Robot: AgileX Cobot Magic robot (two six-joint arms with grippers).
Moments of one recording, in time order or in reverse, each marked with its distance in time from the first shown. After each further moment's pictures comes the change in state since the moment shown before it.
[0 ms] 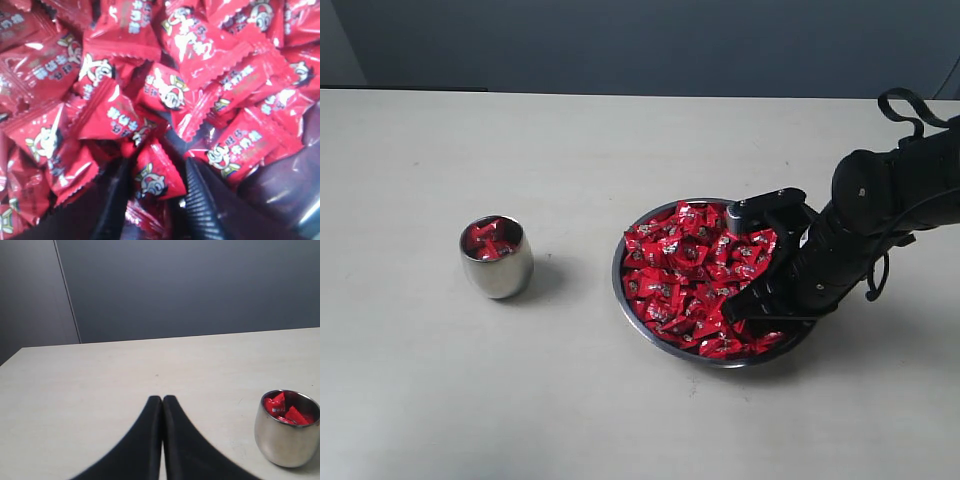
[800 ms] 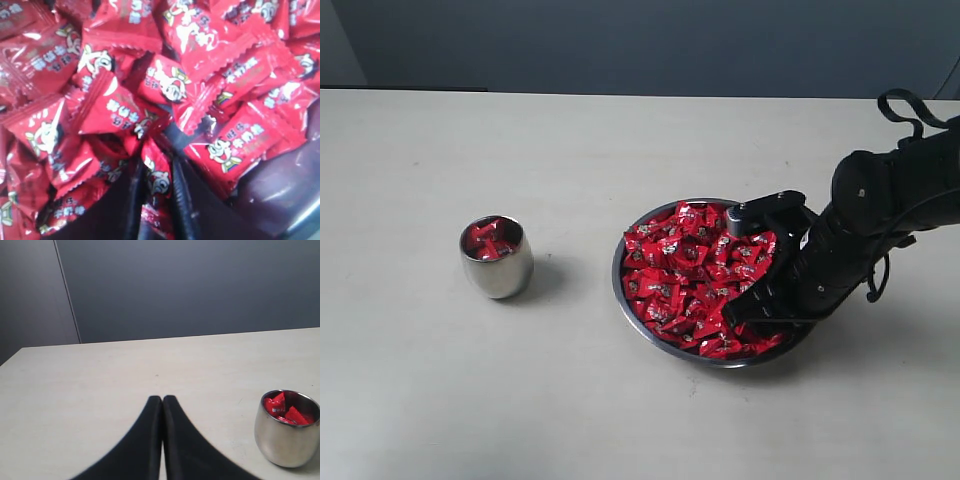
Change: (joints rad) left arm 0.000 0.000 0.000 0.000 0.000 0.000; right arm 0.000 0.002 0.000 0.000 -0.002 -0.009
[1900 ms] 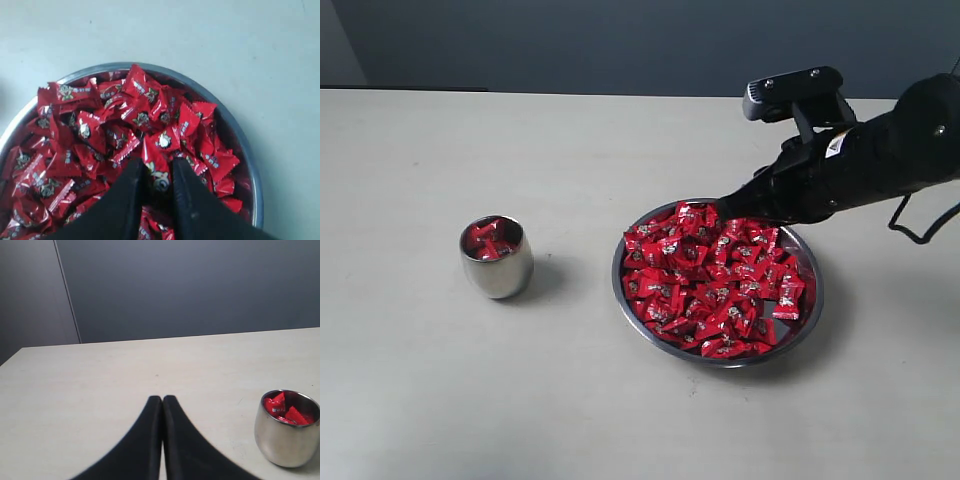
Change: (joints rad) left arm 0.000 0.000 0.000 0.000 0.000 0.000; right arm 0.000 -0.247 -0.037 0.020 -0.209 -0.003
